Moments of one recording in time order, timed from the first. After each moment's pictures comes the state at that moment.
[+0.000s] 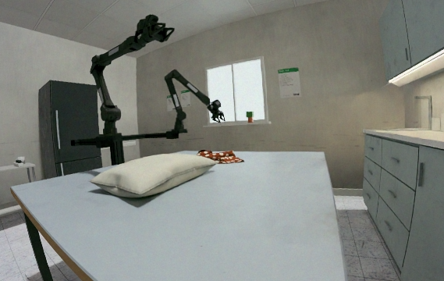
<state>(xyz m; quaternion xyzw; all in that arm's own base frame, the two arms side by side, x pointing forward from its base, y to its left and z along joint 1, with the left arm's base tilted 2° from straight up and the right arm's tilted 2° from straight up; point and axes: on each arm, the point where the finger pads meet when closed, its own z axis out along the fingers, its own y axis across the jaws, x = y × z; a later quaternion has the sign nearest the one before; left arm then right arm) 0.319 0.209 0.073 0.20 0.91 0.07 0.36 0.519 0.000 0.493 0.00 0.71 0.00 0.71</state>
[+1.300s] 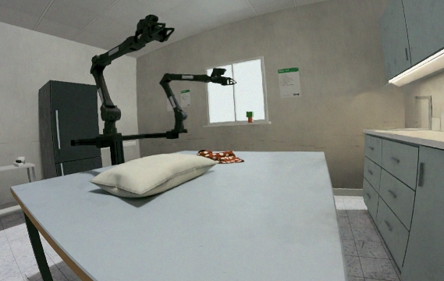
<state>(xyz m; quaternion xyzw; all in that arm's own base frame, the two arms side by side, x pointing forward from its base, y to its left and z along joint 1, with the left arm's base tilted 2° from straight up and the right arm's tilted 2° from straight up) 0.508 0.080 0.367 0.08 0.79 0.09 0.60 0.519 0.000 0.493 0.00 0.71 0.00 0.71</state>
